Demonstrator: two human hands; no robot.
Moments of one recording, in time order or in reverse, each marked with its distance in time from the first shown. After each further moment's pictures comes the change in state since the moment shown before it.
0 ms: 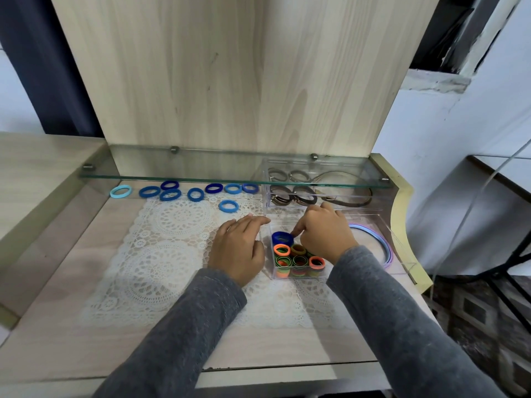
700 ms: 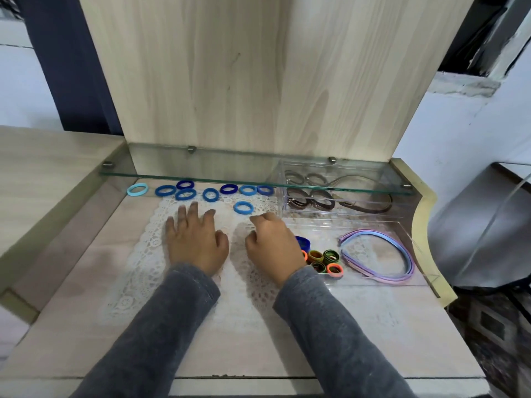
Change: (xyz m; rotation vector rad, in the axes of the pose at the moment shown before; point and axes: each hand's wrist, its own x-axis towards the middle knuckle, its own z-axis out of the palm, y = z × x) left_hand 0.003 -0.065 -0.037 0.474 -0.169 -0.500; right_hand 0.010 -0.099 0.033 0.353 0.148 -0.110
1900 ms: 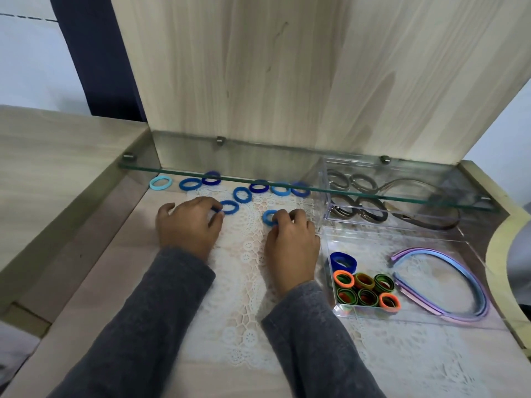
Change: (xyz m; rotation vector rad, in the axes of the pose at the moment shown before) left_hand 0.050 -0.053 -0.004 -0.177 0.141 -0.017; right_hand 0.048 -0.001 0.068 -0.021 0.295 0.188
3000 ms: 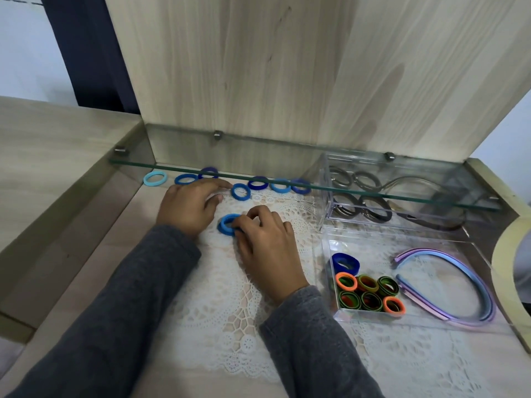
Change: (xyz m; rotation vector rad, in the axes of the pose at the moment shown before) left_hand 0.038 -0.011 0.006 -0.148 -0.101 0.237; right_hand -0.007 -0.012 0.001 0.093 -0.054 -0.434
